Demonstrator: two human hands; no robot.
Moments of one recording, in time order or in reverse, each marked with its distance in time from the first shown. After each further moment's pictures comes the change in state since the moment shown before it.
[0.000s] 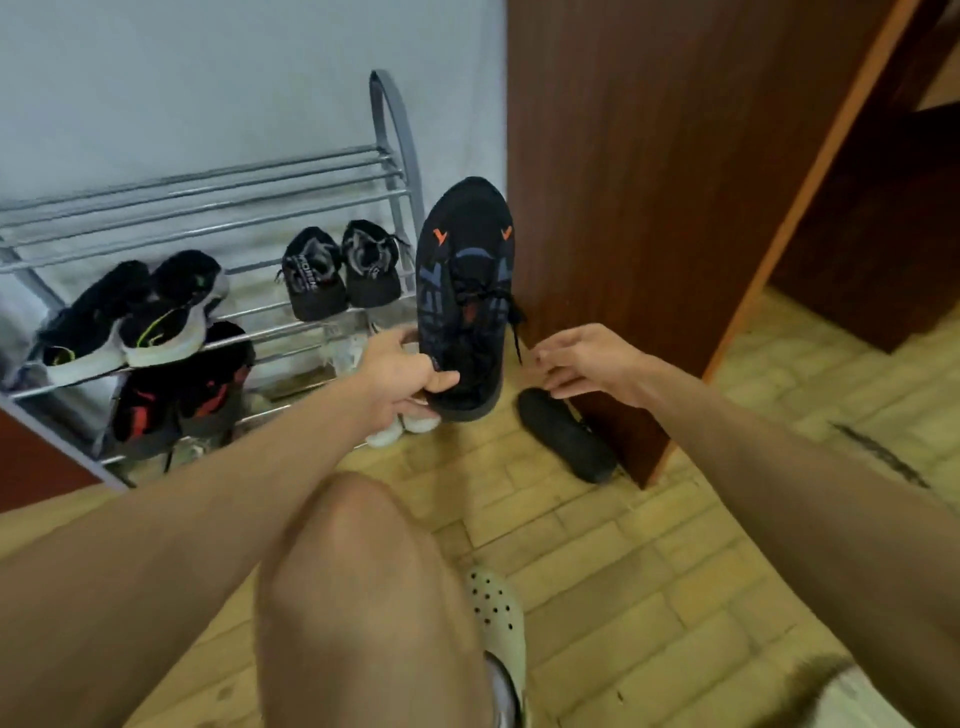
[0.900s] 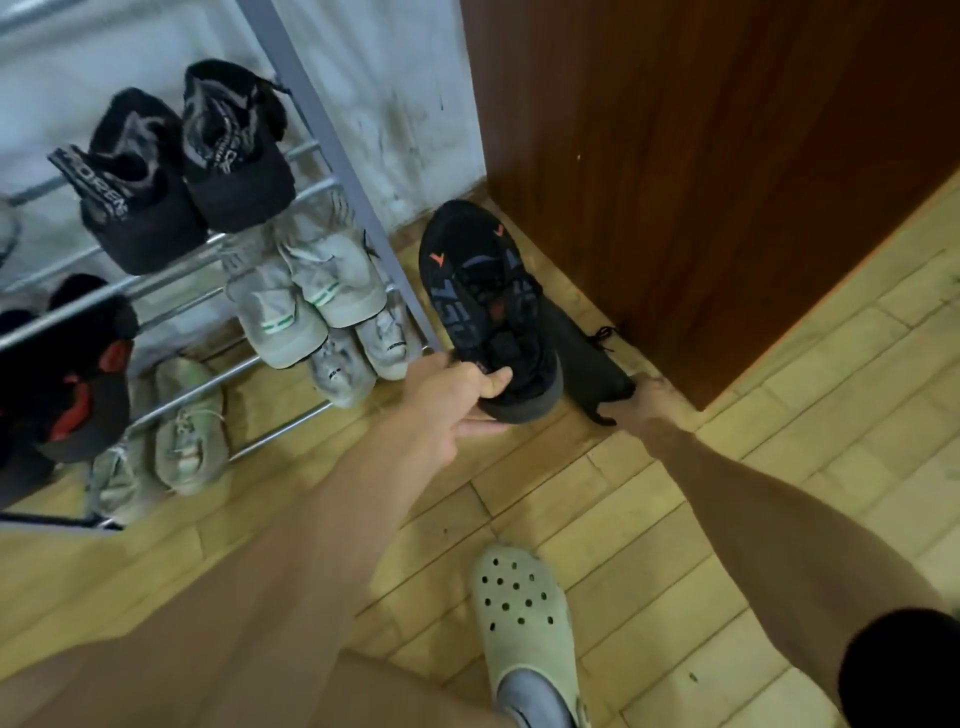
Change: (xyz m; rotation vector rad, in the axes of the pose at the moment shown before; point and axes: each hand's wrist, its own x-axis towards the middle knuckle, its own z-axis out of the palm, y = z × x) left_hand 0.133 -0.094 0.086 -0.141 -0.086 -0.396; right_hand 0.156 0.269 0.035 -0.230 0.365 0.517
